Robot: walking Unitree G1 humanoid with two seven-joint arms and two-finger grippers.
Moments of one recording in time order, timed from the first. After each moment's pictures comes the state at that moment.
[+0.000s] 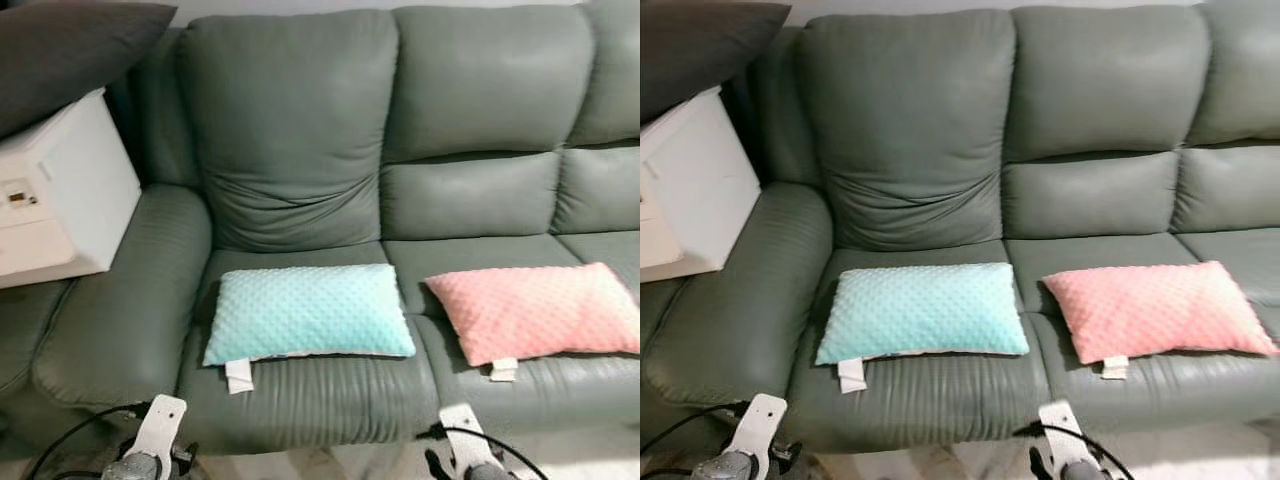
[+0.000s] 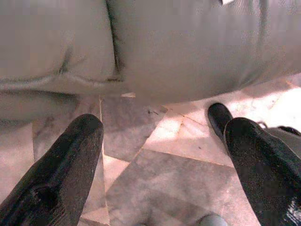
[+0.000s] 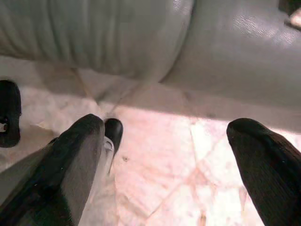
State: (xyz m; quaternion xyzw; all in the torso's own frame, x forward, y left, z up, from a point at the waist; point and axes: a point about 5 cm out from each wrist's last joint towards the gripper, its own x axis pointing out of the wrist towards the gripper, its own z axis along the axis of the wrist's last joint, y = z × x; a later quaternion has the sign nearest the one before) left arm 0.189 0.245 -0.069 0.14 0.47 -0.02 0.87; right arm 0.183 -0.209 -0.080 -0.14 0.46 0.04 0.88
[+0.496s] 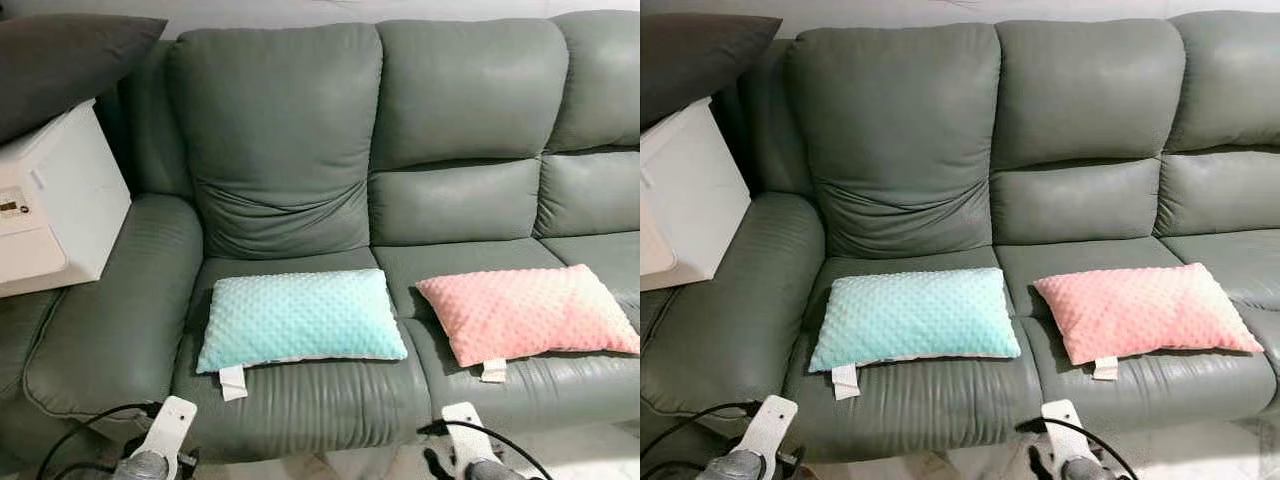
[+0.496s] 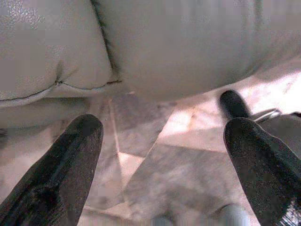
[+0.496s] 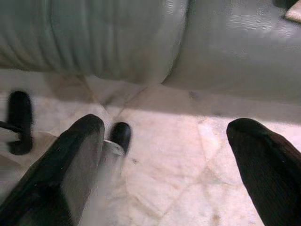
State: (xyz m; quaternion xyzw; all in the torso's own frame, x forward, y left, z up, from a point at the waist) left arm 0.187 0.235 -0.074 0.19 0.50 -0.03 0.85; right arm 0.188 -0.204 -0.079 -0.10 0.47 0.04 0.88
